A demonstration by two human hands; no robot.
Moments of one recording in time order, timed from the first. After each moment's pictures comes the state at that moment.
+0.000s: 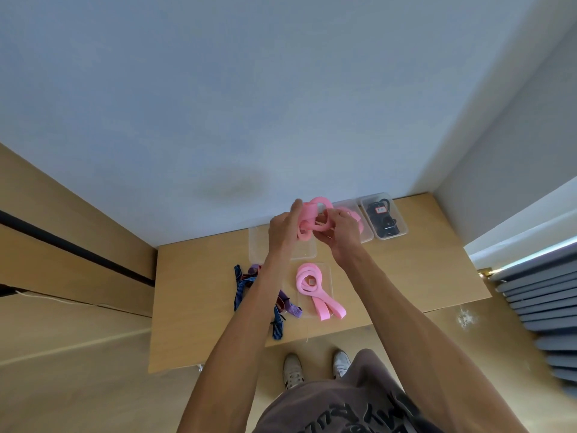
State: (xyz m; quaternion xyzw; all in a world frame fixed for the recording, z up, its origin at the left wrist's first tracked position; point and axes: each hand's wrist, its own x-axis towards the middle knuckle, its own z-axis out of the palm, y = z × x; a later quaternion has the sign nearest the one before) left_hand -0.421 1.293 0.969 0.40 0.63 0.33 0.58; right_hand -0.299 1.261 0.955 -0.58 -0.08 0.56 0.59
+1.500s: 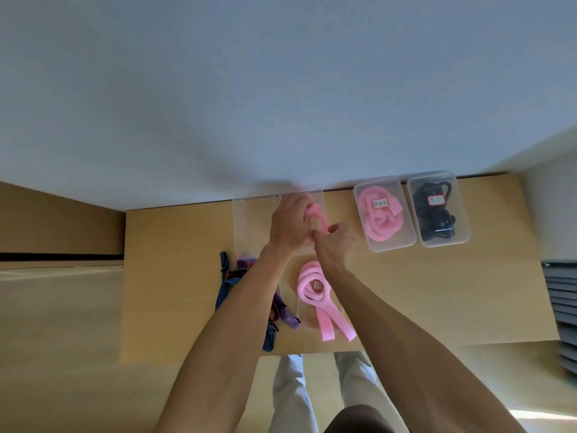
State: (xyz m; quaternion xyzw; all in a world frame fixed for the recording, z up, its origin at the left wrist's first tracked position) left_hand -0.405 1.407 0.761 0.76 0.58 0.15 0.23; right_hand -0.312 1.352 0.760 -0.85 -0.24 0.39 0.27
